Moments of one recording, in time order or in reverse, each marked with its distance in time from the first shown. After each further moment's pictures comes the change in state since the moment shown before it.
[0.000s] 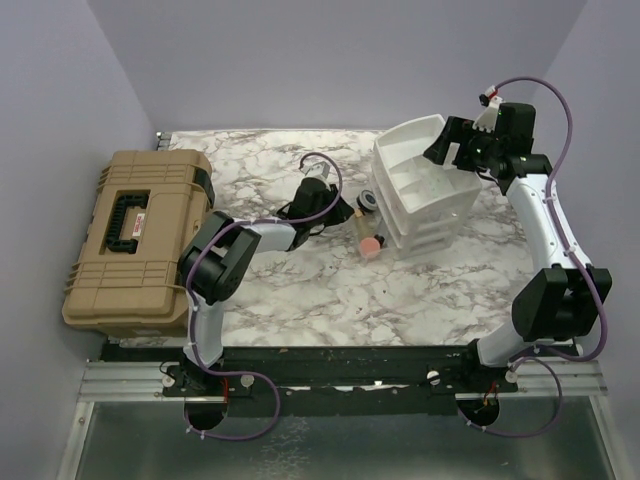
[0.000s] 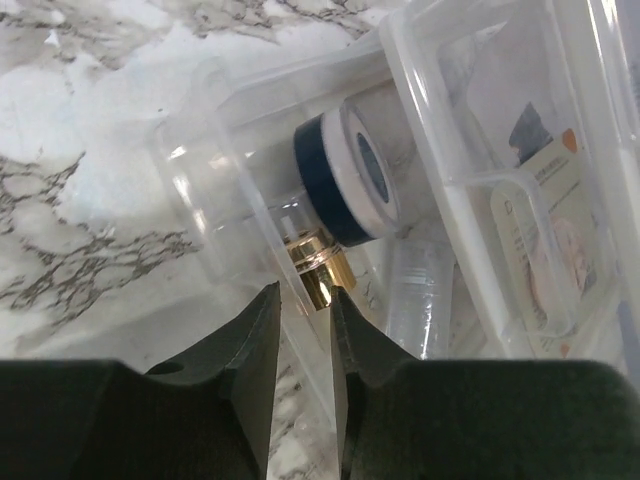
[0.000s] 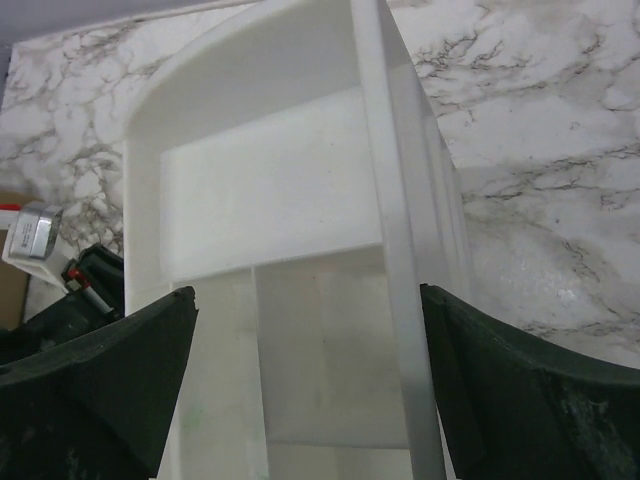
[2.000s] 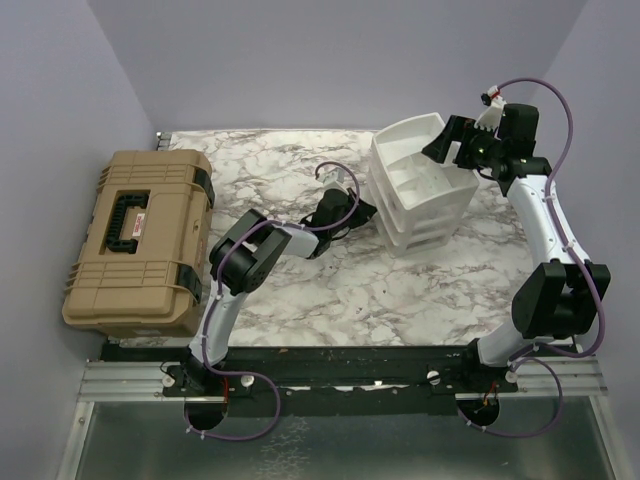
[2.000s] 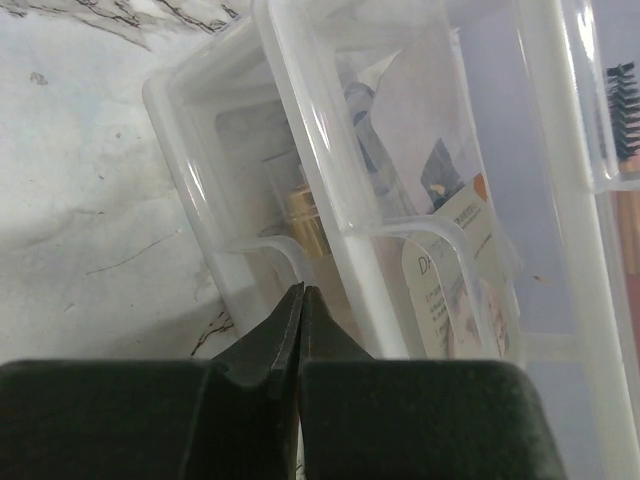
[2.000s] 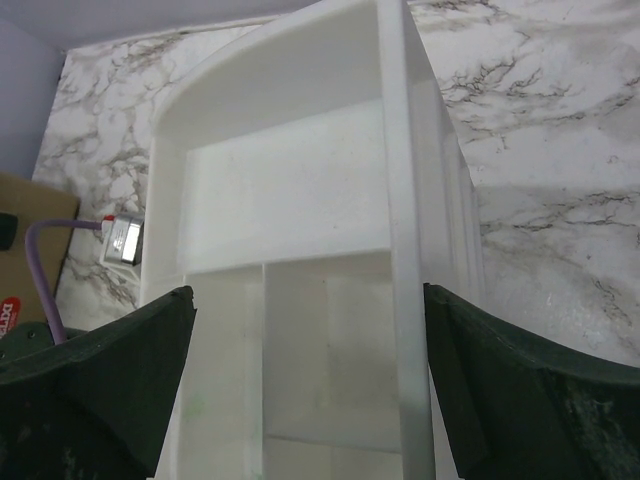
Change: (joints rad) left arm -0.104 0.236 0.142 0.270 -0.093 -0.240; right arm -0.038 0.017 -0.037 0.110 -0.141 0.008
